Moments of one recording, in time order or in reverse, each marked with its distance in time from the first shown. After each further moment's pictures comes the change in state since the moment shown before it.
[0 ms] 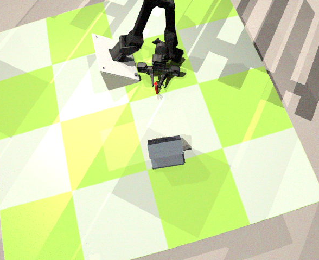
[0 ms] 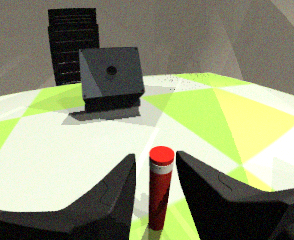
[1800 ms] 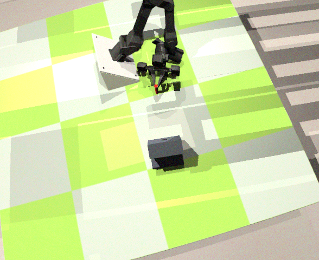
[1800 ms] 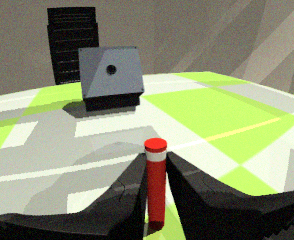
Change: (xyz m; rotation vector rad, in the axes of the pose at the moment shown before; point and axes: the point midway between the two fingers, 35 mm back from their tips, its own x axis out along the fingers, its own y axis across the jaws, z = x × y) arm 0.000 0.000 0.000 -0.001 0.007 -0.002
